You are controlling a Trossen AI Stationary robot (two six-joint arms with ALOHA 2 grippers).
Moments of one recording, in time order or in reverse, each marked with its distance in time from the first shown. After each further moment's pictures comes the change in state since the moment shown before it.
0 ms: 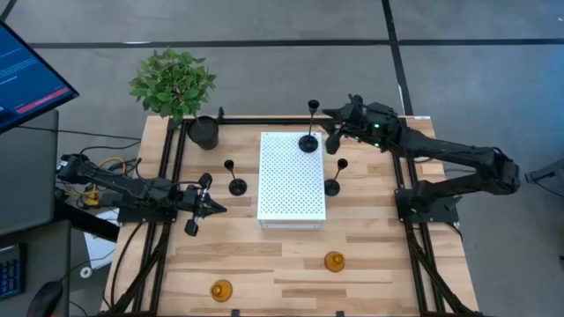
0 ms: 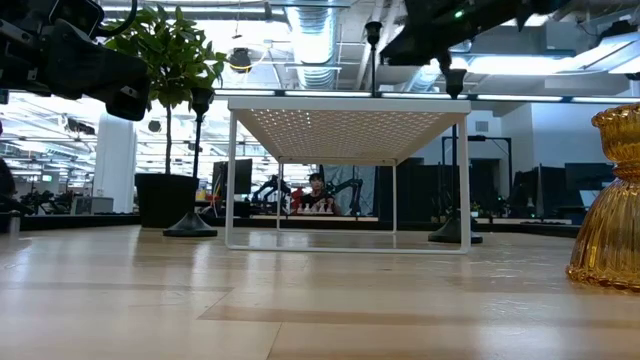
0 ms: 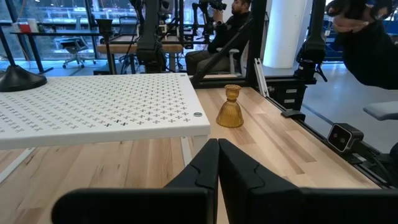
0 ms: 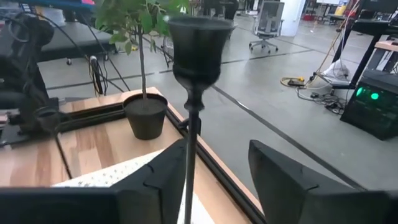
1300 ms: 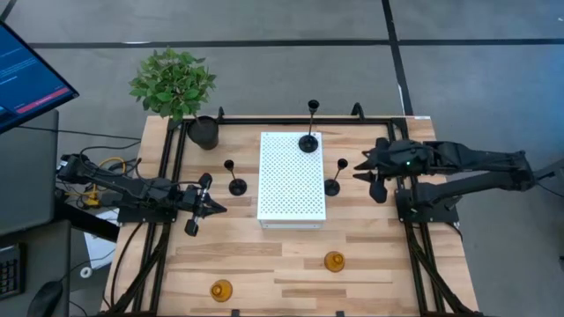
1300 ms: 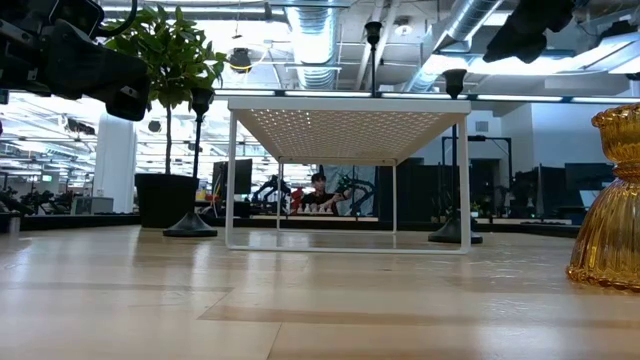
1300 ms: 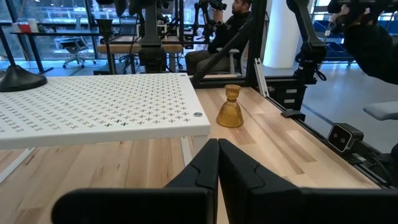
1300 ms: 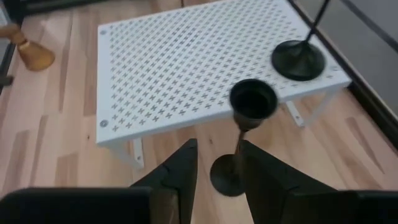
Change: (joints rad) left arm 0.000 0.000 0.000 0.000 0.000 0.000; right arm 0.385 -0.352 0.002 -0.849 0.000 0.216
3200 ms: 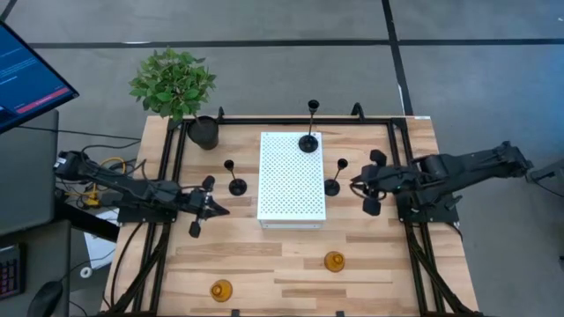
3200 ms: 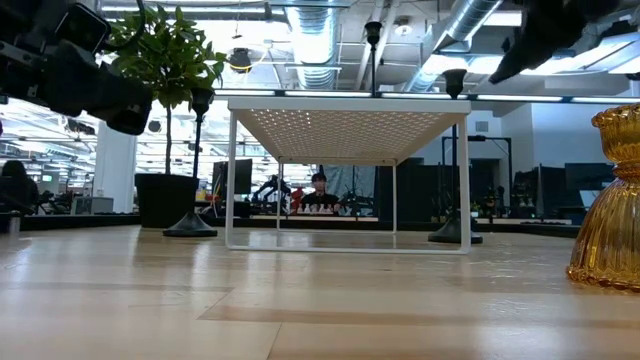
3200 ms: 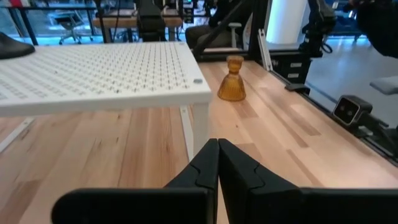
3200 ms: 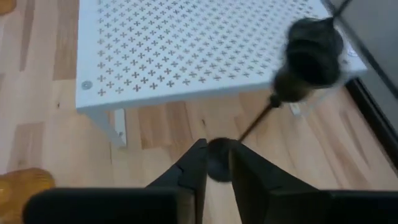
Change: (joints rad) left arm 0.000 0.112 0.000 0.001 0.000 -0.003; right arm 0.231 0.056 -0.106 0.043 0.239 0.042
